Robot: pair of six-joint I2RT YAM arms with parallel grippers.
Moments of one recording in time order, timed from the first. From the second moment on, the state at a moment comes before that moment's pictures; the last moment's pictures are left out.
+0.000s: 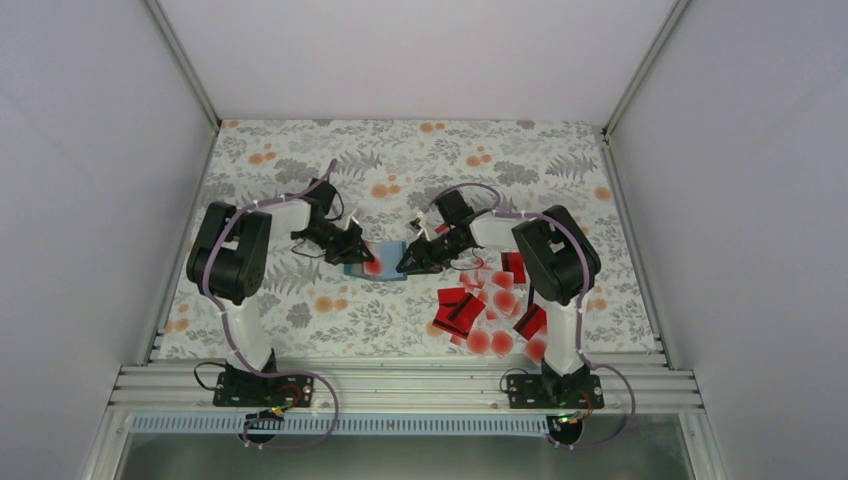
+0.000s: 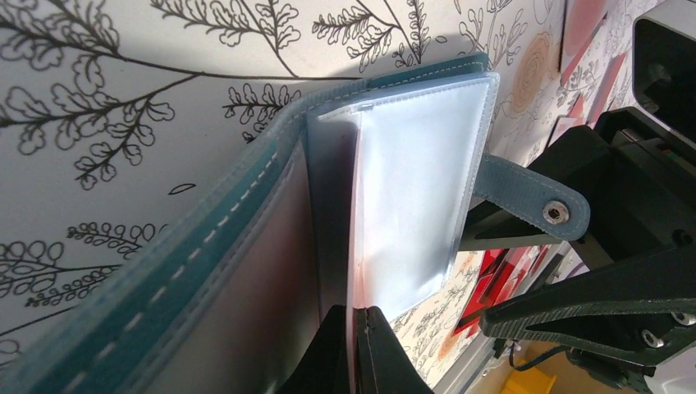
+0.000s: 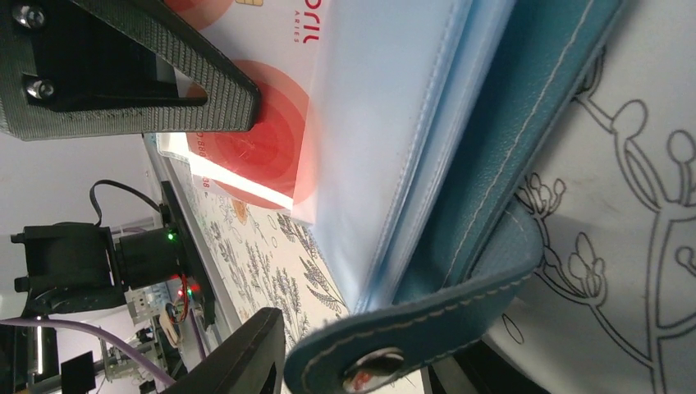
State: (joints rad) left arm -0.26 1.90 1.07 -0.60 0.80 -0.34; right arm 0.56 2.03 1.13 -0.30 -0.91 0.36
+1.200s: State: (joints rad) left arm -0.24 1.97 1.09 -0.61 0.89 -0.25; right arm 0.55 2.07 1.19 -0.36 -0.95 0.33
